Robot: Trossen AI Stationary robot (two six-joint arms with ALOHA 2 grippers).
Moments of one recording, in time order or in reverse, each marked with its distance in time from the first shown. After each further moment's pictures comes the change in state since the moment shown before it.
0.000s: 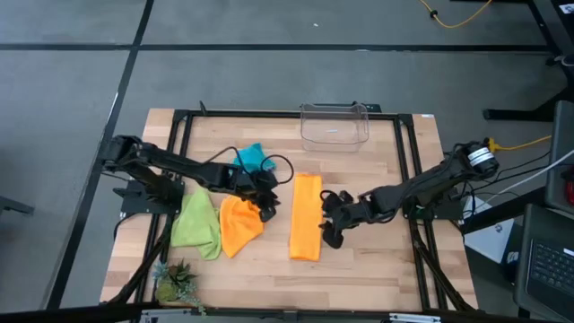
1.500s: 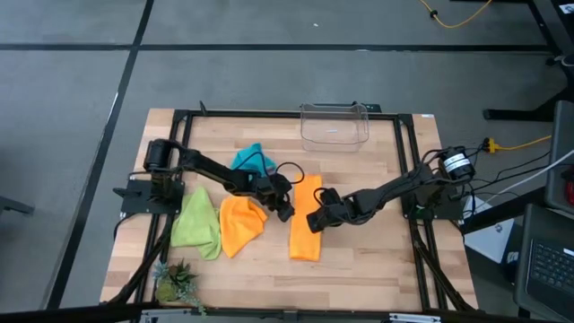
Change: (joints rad) left arm 0.082 0.361 0.001 0.399 0.281 -0.289; right arm -0.086 0.237 0.003 0.078 0.019 0.578
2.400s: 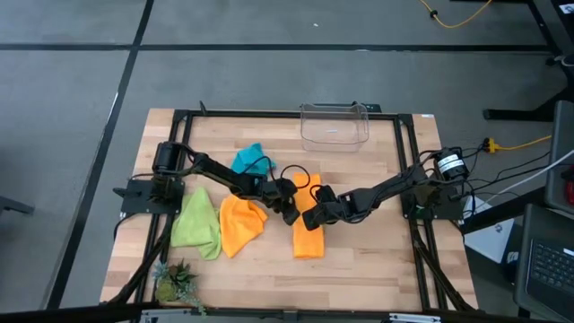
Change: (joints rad) left arm -0.018 0.086 0.062 -0.013 -0.087 0.061; right arm -0.030 0.062 -0.002 0.095 0.058 -0.107
